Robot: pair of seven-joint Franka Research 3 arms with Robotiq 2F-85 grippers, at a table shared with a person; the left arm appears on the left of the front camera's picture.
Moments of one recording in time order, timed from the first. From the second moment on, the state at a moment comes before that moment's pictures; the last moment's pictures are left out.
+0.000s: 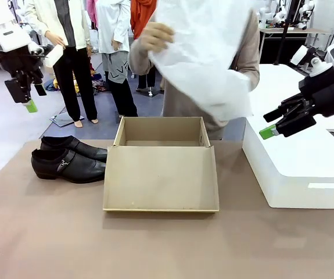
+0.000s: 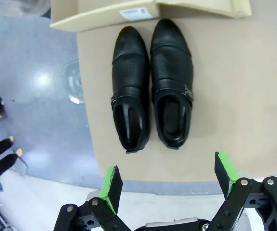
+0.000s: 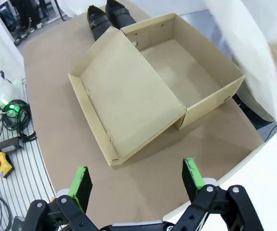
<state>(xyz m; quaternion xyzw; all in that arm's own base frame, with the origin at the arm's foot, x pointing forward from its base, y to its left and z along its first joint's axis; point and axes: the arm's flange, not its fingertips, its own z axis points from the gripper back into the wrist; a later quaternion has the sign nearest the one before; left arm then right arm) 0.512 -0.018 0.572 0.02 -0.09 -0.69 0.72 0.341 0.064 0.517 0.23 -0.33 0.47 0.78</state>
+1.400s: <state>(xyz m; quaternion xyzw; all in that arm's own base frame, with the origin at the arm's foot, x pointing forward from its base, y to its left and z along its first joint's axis) 0.538 -0.027 0.571 0.03 -0.10 -0.69 0.71 0.341 0.064 0.517 0.23 -0.33 0.47 0.78</state>
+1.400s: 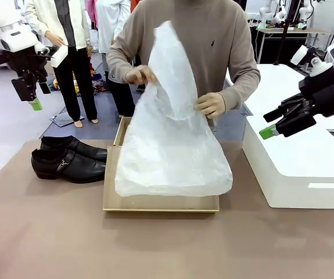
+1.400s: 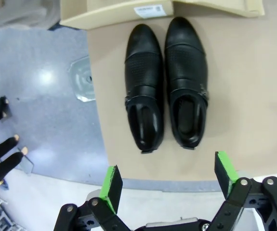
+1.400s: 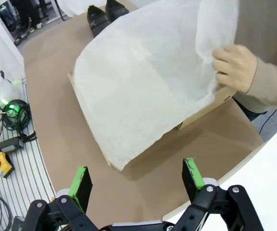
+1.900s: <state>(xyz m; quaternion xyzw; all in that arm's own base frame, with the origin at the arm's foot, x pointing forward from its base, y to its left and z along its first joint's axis) 0.600 -0.024 0.524 0.04 -0.08 -0.69 0.72 0.341 0.064 0.517 0.23 -0.33 0.47 0.78</state>
